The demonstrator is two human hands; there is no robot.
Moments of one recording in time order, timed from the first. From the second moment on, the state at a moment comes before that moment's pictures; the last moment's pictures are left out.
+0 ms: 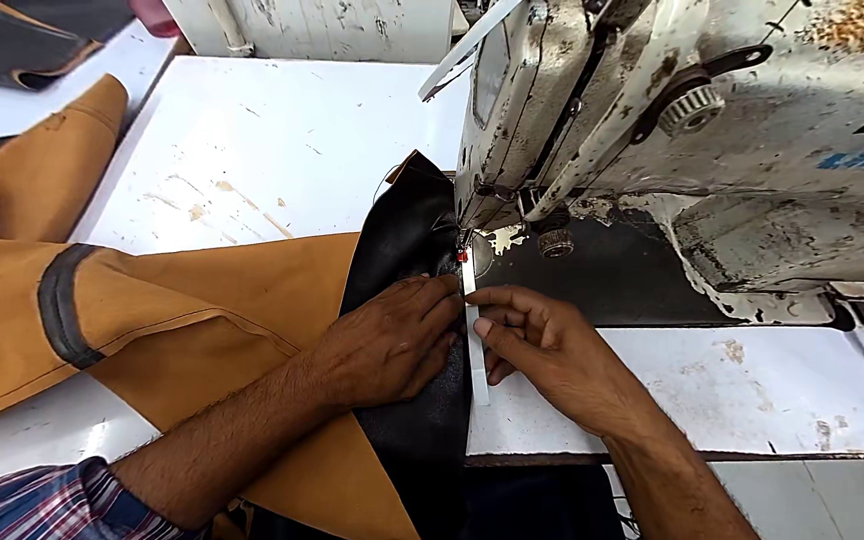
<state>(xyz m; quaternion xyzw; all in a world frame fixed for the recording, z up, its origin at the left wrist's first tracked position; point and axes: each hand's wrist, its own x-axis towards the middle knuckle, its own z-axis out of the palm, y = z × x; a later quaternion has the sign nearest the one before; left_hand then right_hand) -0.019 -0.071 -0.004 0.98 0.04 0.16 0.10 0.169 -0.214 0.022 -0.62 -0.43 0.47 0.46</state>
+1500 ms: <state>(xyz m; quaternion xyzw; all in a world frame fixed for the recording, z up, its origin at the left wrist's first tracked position) -0.008 -0.048 -0.005 0.99 0.06 0.12 0.08 0.181 -0.195 -0.024 -0.74 -0.62 -0.07 0.26</state>
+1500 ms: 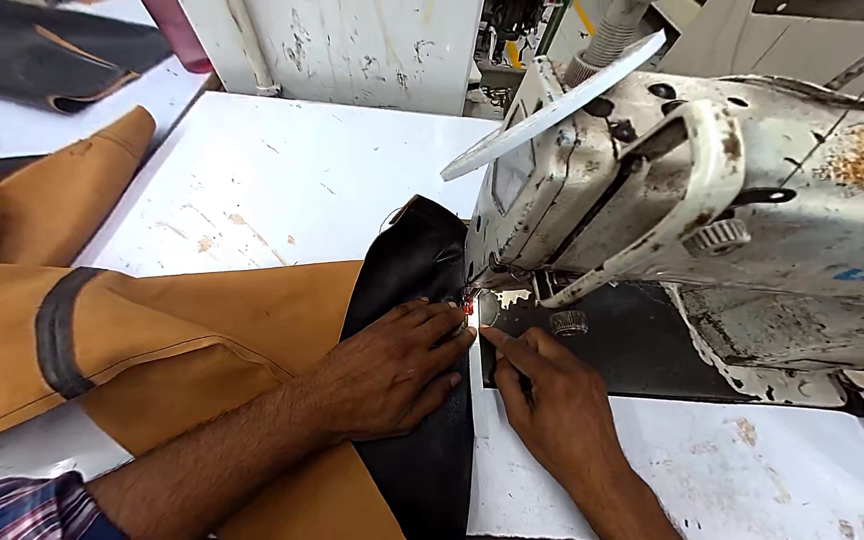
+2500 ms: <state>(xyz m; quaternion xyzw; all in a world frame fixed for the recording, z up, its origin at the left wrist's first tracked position) -0.012 -0.054 -0.013 0.98 0.07 0.18 0.10 0.180 -0.199 -0.021 -0.72 -0.62 -0.05 0.30</state>
